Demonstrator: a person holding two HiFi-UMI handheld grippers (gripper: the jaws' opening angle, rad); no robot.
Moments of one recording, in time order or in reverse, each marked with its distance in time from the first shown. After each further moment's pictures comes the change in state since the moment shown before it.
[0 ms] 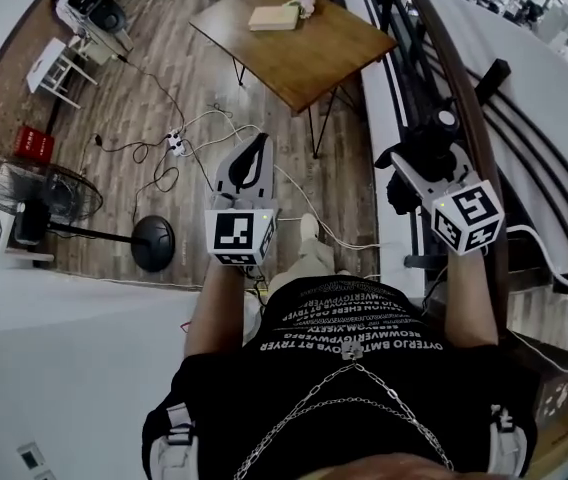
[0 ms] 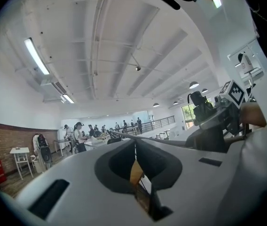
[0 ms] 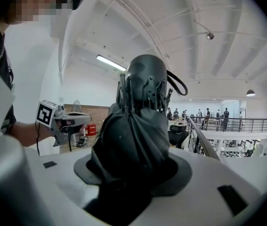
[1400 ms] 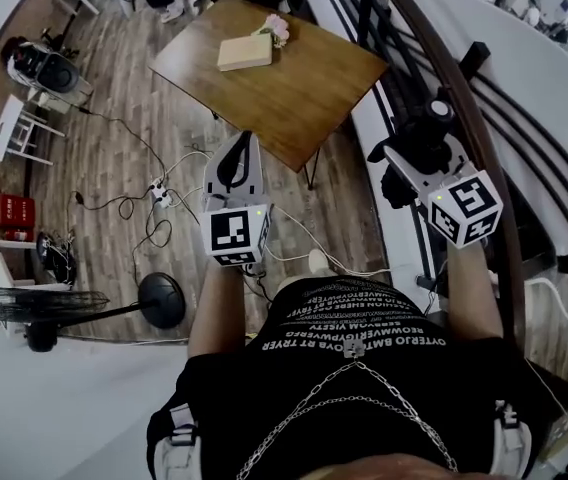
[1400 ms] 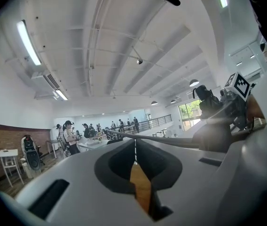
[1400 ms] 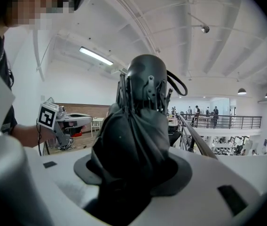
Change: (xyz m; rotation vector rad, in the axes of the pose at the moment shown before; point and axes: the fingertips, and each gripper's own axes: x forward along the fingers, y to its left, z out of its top) left arm 0.231 0.137 -0.018 0.008 0.012 -0.065; right arm 0.189 -0.122 0.050 0.045 0.036 -0.123
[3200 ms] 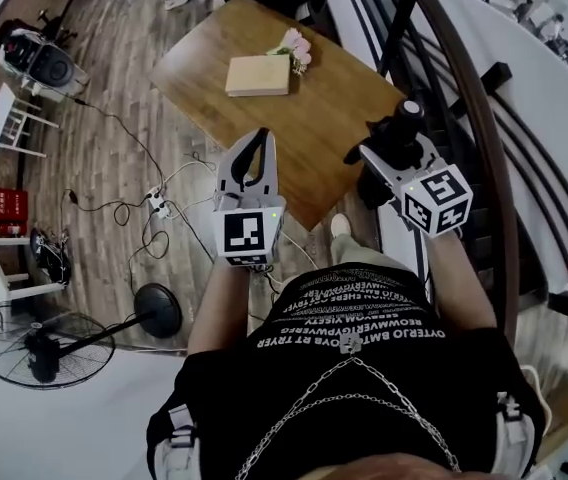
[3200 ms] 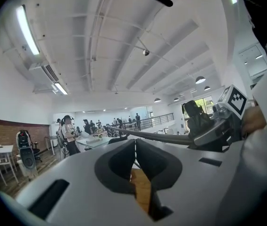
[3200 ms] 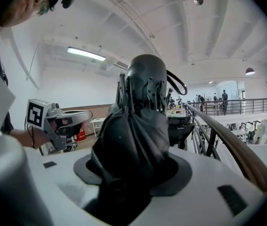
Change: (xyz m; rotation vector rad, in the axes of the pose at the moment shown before) left arm 0.200 0.092 -0.035 -0.031 0.030 0.006; right arm 0.256 -0.087 -0.001 0.107 0.048 0.106
